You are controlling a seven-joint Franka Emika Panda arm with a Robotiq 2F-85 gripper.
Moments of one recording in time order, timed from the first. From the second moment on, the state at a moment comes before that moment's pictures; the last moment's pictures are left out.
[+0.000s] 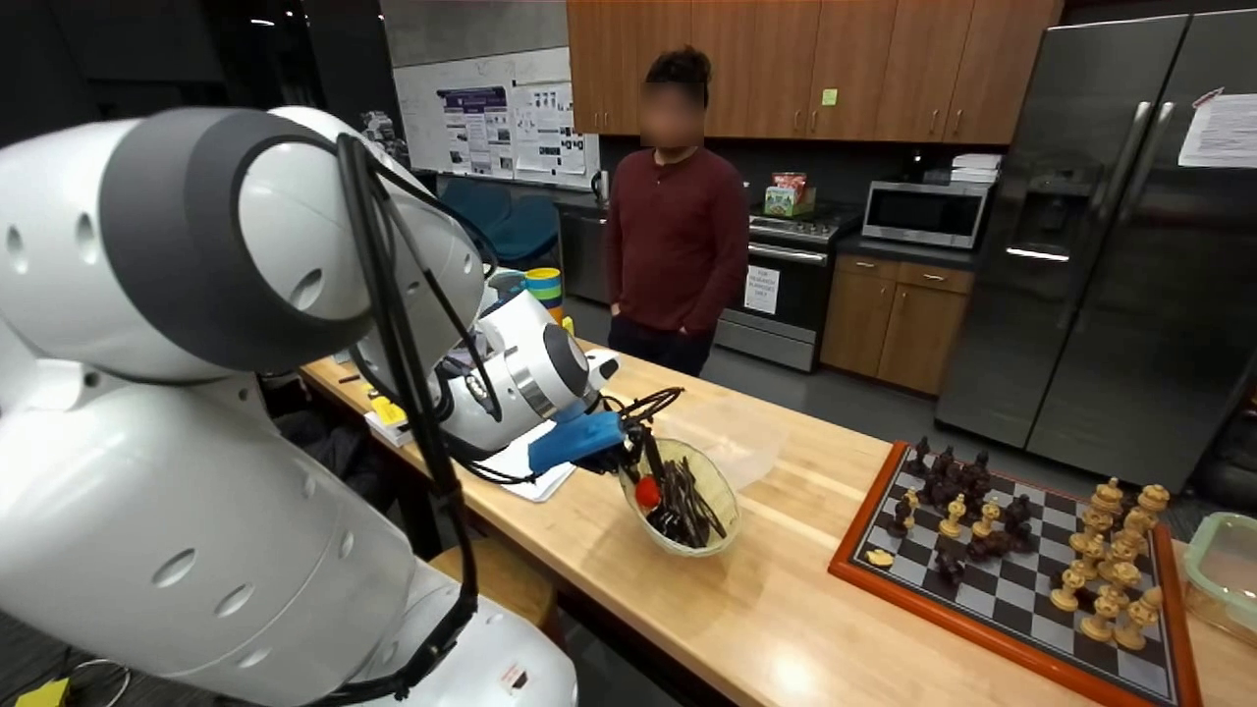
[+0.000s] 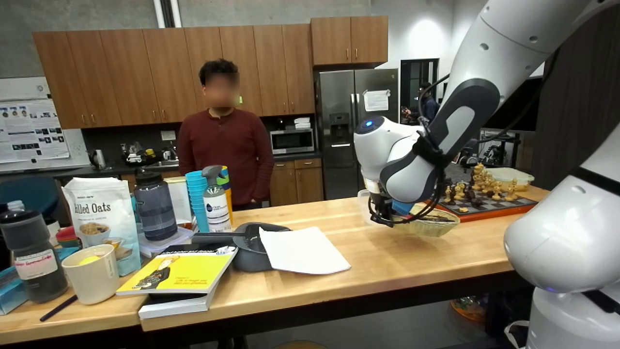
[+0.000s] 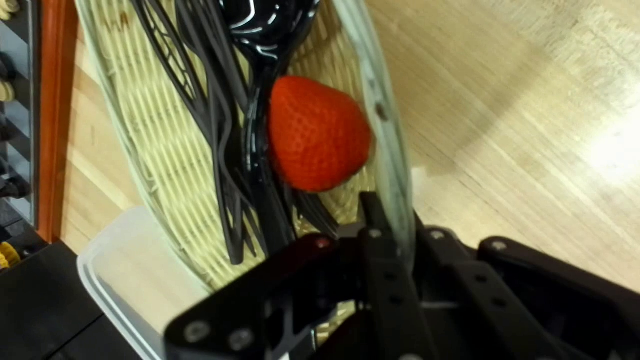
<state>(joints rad) 0.04 -0.41 0.32 -2.77 -0.57 2.53 0.32</state>
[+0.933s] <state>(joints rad) 0.17 -0.49 0.39 -2.71 -0.70 2.03 0.12</state>
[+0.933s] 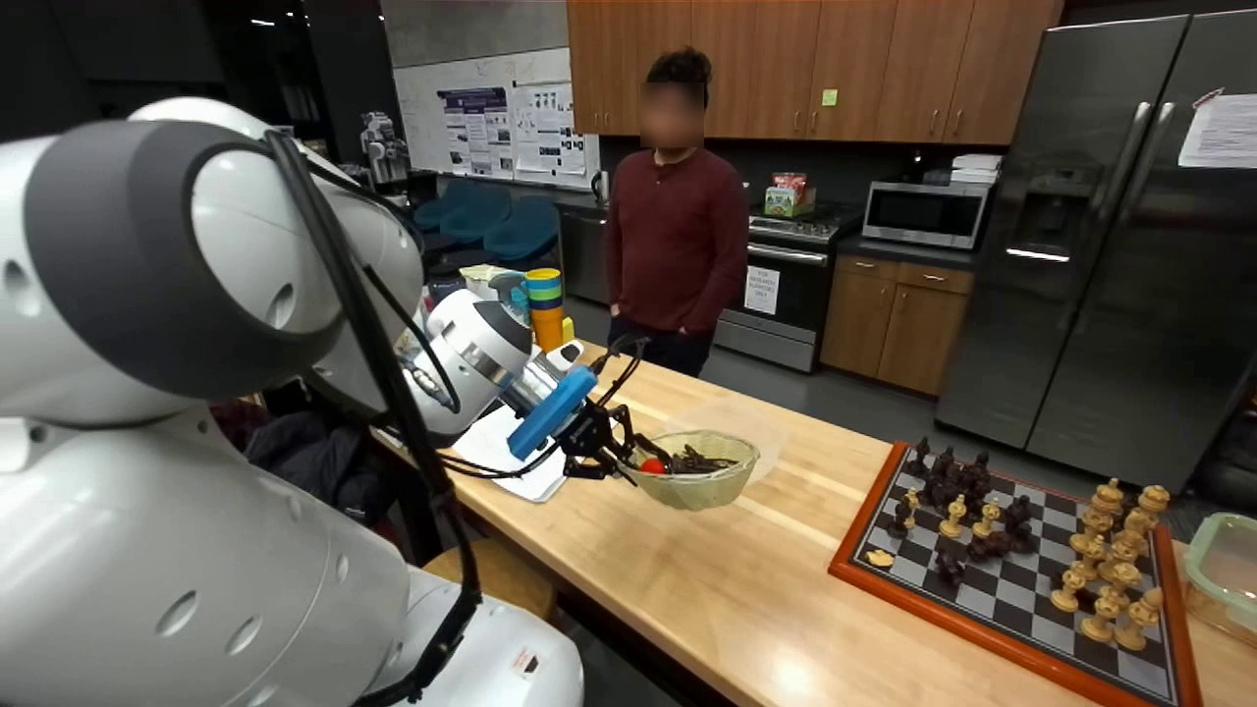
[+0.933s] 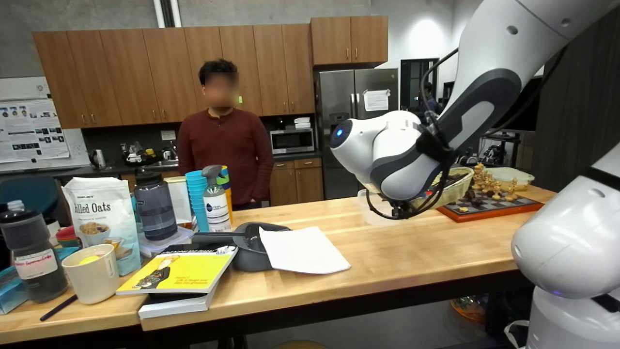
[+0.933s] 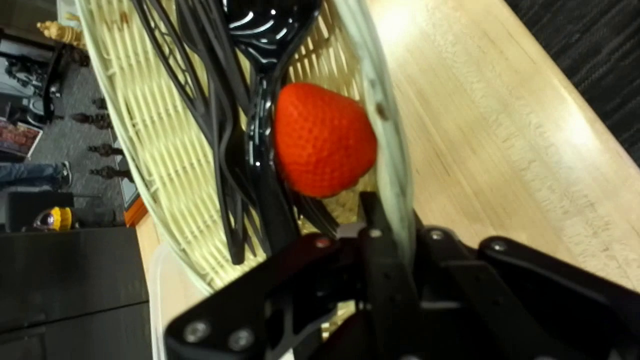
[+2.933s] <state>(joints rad) 0.27 -0.31 0.14 -2.43 -0.58 2.14 -0.63</state>
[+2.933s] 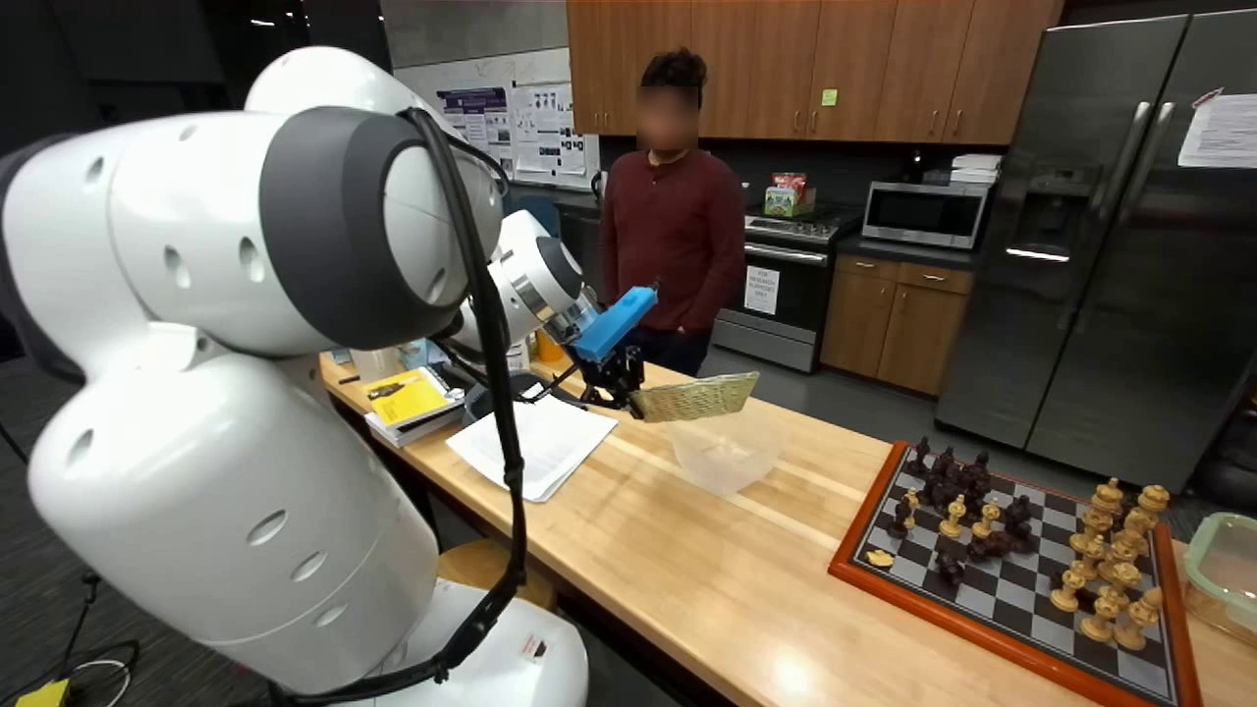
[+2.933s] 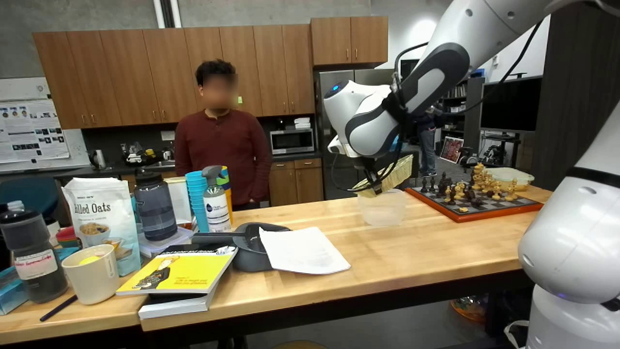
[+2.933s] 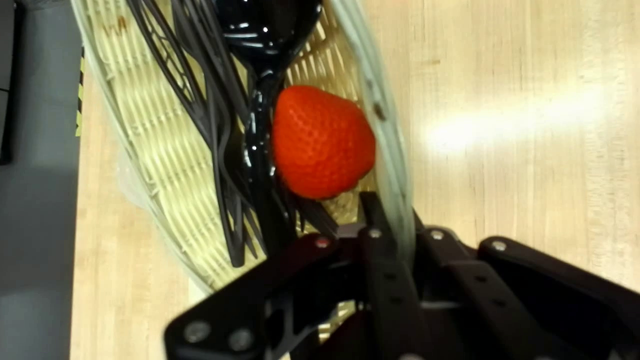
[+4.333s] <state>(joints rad) 0.21 -0.25 0.10 -2.41 -0.33 2.18 -0.88</state>
